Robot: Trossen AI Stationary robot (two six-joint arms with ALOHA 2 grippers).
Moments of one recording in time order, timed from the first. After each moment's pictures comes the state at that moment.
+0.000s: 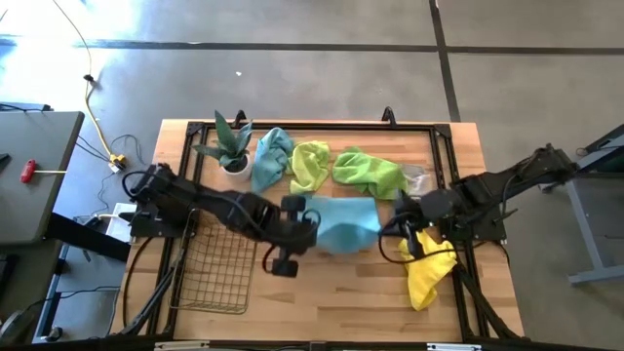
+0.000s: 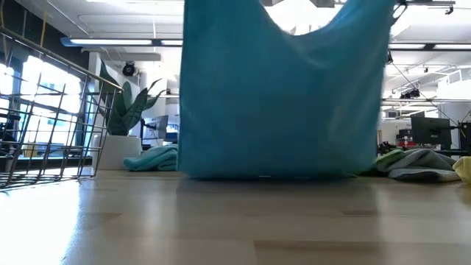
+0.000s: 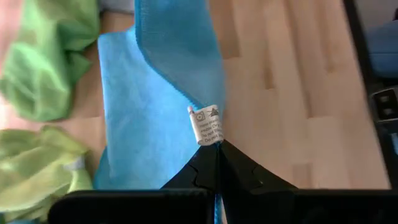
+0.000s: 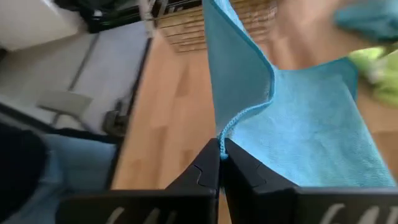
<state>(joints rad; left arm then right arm) -0.26 1.80 1.82 -1.09 -0.24 -0.18 0.40 0.95 0.88 -0.51 0.07 0.43</state>
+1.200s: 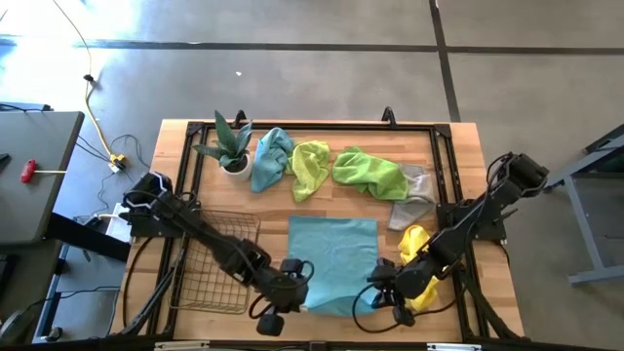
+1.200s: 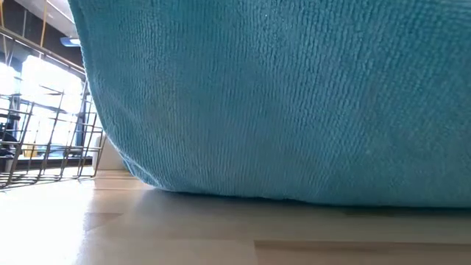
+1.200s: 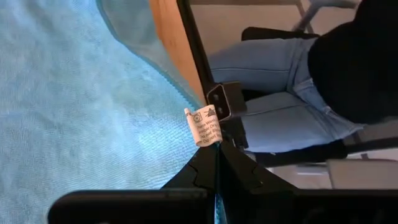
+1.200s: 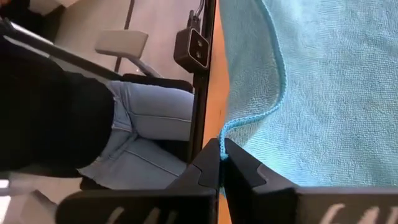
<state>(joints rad) -0.45 1.80 1.45 -0.50 0.07 -0.41 0.73 1.44 0.88 -0.14 0.01 0.76</state>
